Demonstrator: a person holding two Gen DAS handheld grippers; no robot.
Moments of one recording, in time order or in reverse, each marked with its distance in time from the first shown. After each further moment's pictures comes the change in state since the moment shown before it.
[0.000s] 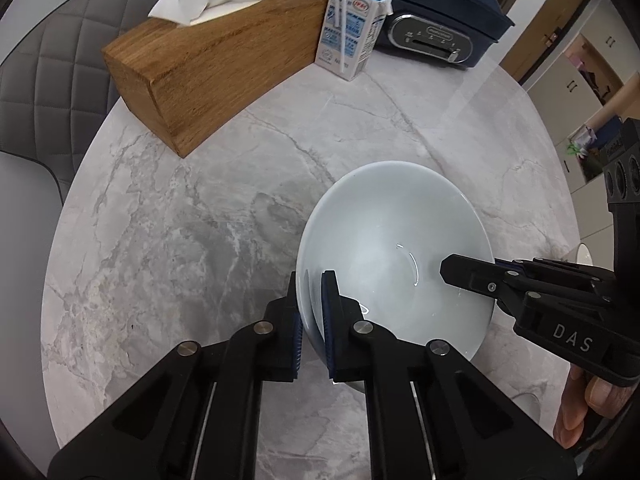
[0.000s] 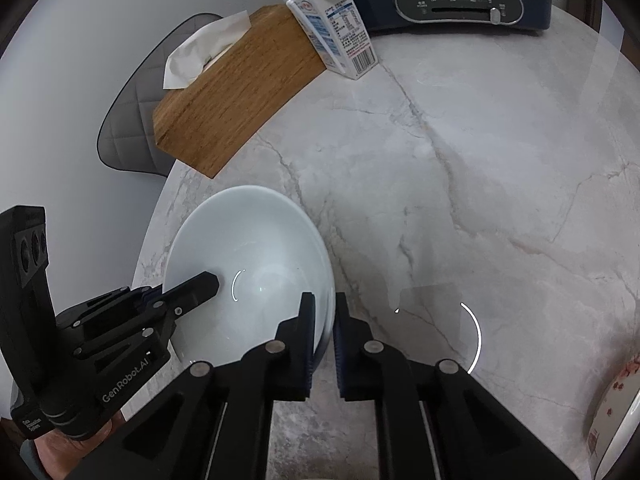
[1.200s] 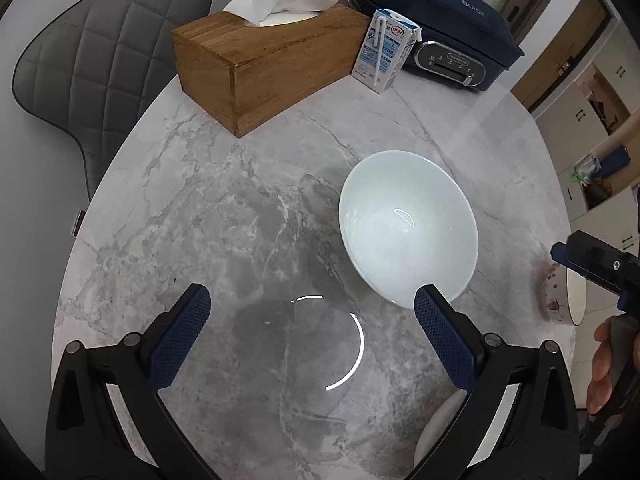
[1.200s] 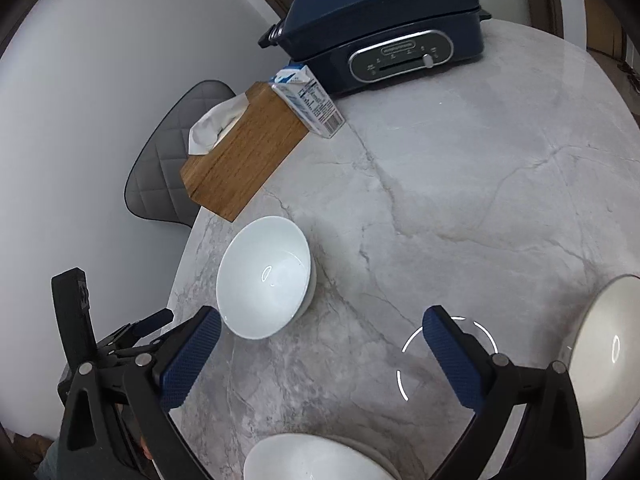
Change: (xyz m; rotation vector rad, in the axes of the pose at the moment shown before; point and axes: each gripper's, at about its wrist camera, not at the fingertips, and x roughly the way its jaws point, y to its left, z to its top) left arm -0.040 0.029 -0.030 -0.105 -0.034 0.030; right arm -0.073 -0.033 -0.031 0.084 -0.190 0.072
